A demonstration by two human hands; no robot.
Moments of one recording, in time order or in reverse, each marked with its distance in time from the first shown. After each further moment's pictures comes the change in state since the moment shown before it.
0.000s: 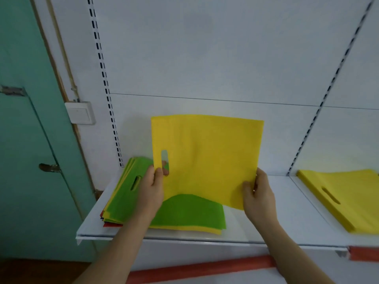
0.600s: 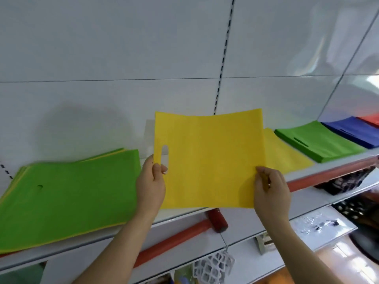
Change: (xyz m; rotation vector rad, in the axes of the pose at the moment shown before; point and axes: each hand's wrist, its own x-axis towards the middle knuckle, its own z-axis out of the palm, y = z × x) left_hand -0.087 0.053 0.201 0.025 -0.176 0.177; right_hand -0.052 0.109 -0.209 -0.243 0.468 0.091
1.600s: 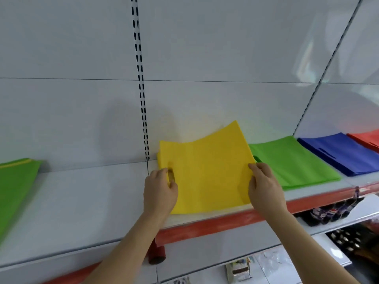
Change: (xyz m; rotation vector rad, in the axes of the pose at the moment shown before) left_hand -0.017 0.065 0.295 0.495 -0.187 -0.016; right_hand 0.243 0.198 -0.065 -0.415 -0.394 -0.221
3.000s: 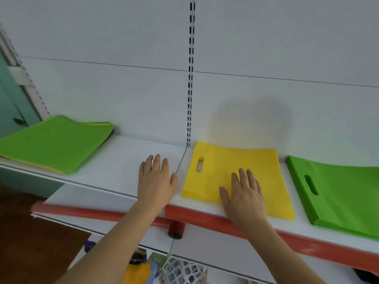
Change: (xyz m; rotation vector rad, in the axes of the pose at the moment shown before) left_hand -0.057 -0.014 -0.040 0.710 0.139 -0.234; right_hand -0.002 -0.059 0.057 -0.171 -0.321 -0.463
